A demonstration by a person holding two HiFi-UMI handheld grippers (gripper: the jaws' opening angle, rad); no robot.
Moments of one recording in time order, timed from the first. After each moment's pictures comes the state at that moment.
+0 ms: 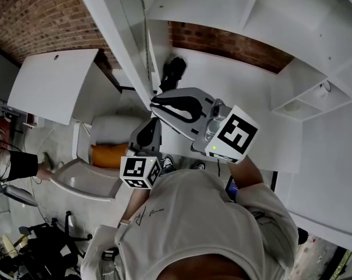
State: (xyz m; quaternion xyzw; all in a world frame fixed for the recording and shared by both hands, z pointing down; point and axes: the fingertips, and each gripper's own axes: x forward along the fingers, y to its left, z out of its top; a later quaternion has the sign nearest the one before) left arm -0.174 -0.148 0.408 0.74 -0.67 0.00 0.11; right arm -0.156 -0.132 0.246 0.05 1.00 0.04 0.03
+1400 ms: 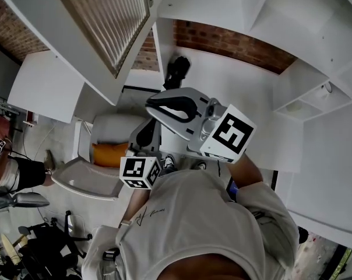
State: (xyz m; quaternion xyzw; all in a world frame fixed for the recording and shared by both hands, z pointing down) left arm -0.198 -0.133 0.409 0.73 -0.67 -0.02 0.11; right arm -0.189 -0.113 0.247 0.06 1.00 0.04 0.03
